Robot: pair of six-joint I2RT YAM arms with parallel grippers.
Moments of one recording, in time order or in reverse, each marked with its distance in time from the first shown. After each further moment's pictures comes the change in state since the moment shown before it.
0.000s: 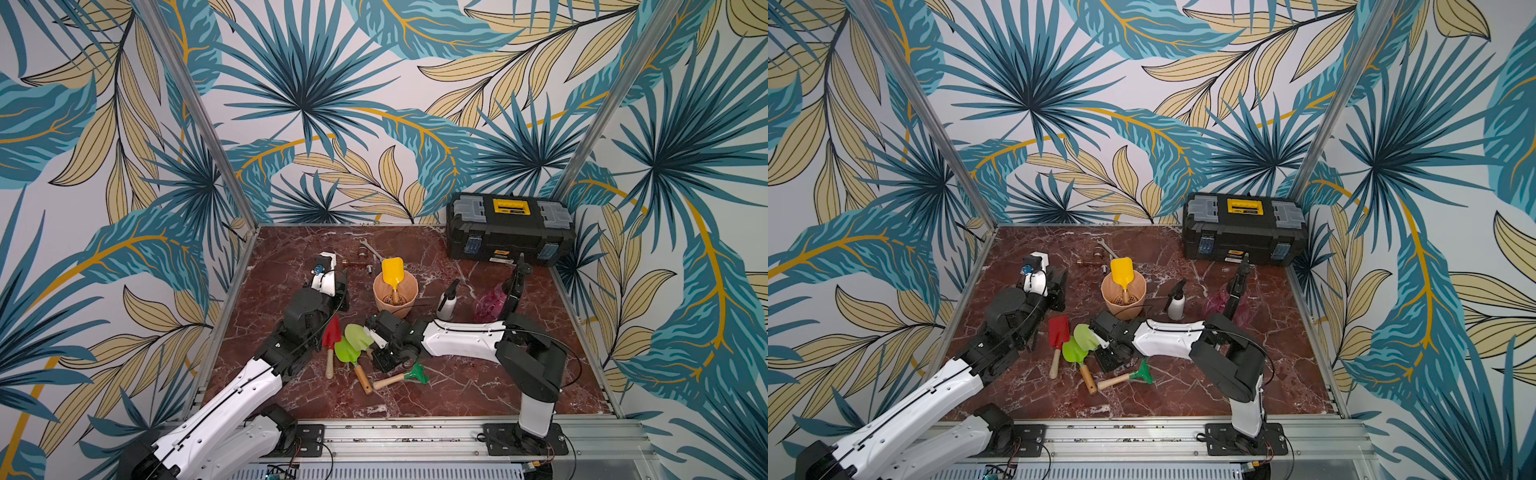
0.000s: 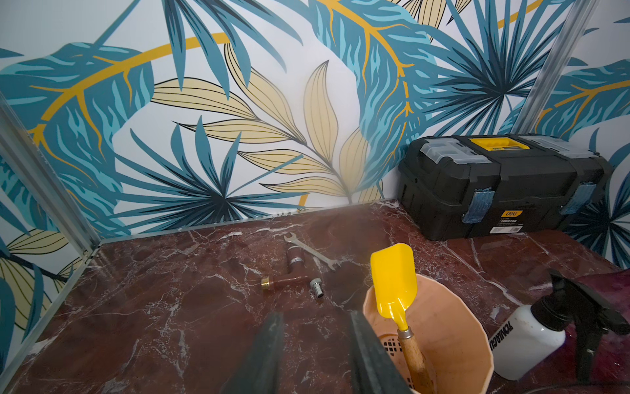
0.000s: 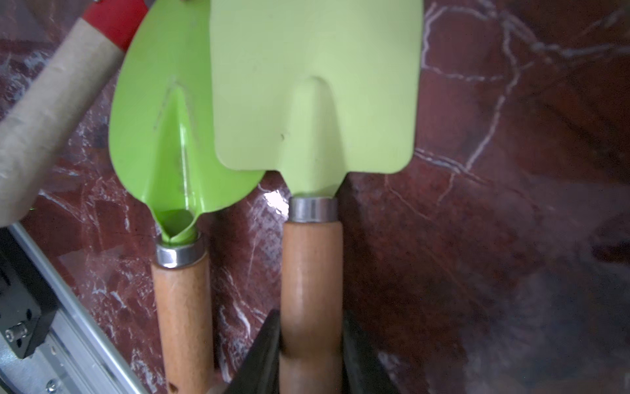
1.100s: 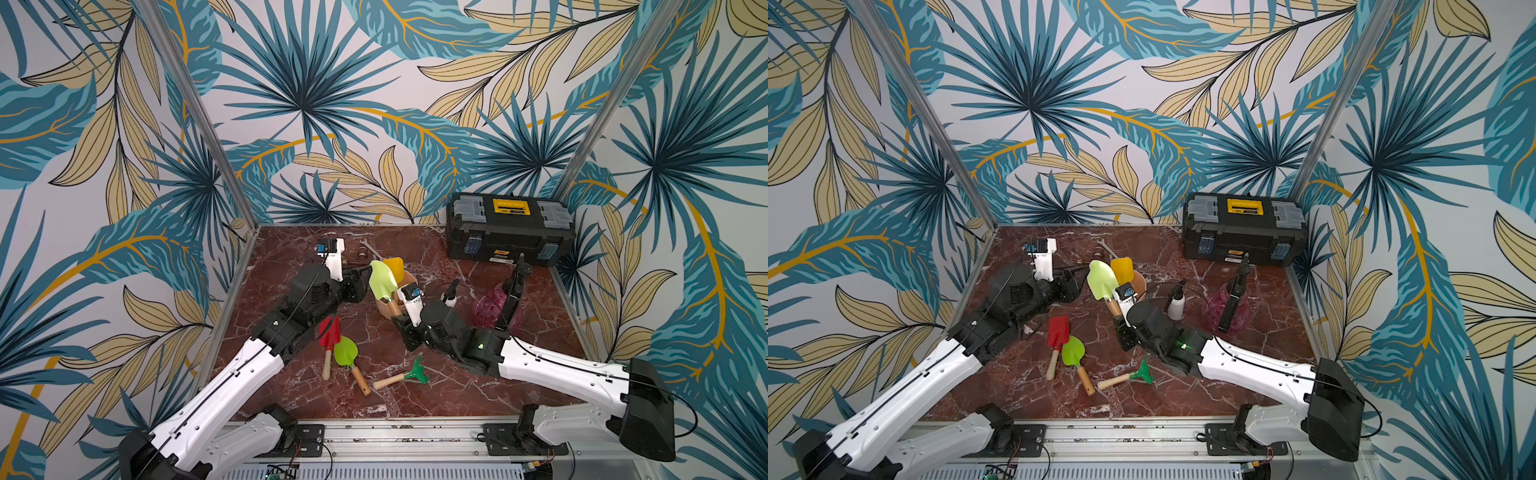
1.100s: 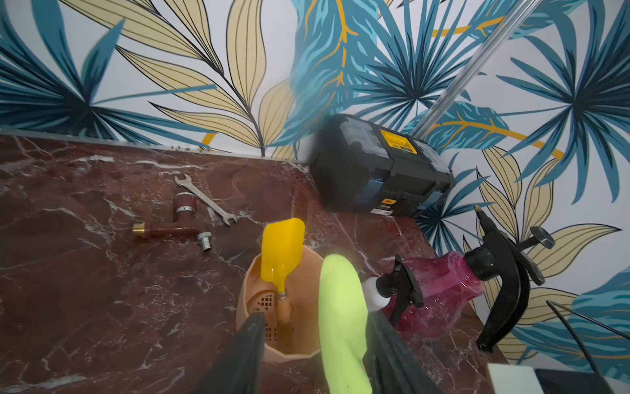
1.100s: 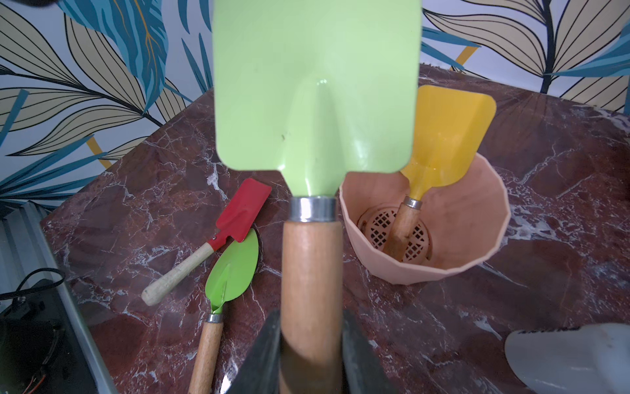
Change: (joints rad) left arm 0.001 0.132 0.282 -0.312 0.329 -0.417; right arm 0.002 -0.595 -0.259 0.290 0.392 -0.136
